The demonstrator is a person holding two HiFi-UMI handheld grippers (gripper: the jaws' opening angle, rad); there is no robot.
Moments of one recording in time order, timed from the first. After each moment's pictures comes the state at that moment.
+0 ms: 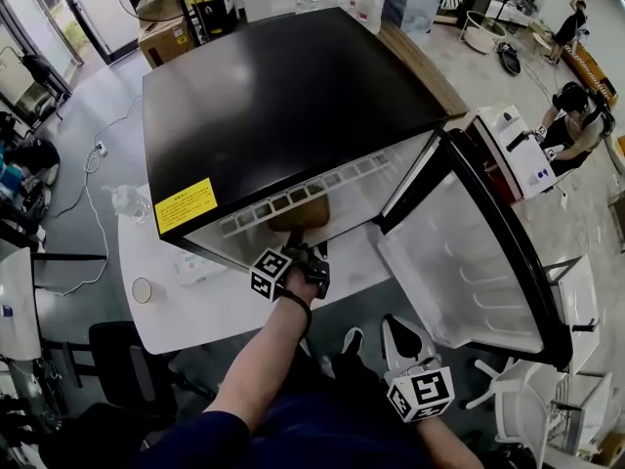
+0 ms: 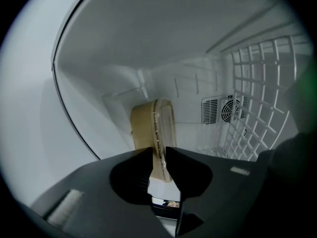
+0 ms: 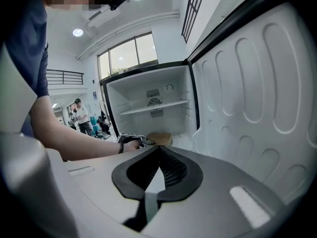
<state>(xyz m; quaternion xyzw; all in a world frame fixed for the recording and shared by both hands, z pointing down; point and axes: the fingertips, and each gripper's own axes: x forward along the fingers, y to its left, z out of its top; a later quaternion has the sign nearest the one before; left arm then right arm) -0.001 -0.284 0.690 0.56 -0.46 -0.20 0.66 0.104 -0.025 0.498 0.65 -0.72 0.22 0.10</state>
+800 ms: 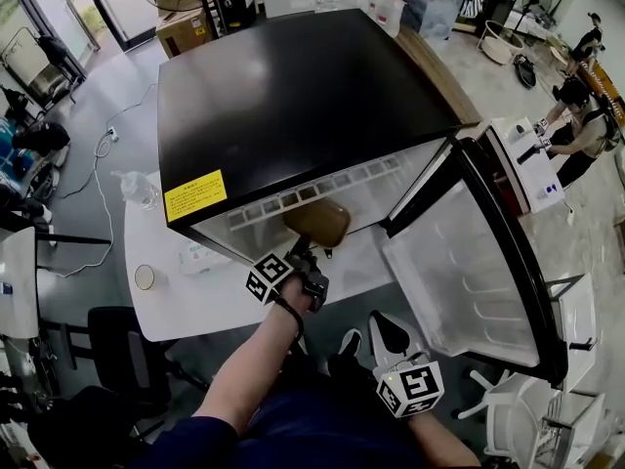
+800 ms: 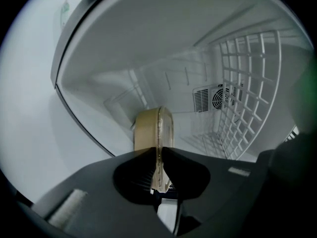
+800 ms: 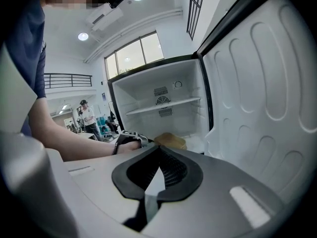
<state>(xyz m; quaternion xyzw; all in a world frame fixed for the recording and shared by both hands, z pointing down) -0.003 -0.257 0.674 0.61 -0.42 -0.13 0.65 0.085 -0.043 0.503 0.61 -0.76 0.23 0.09</state>
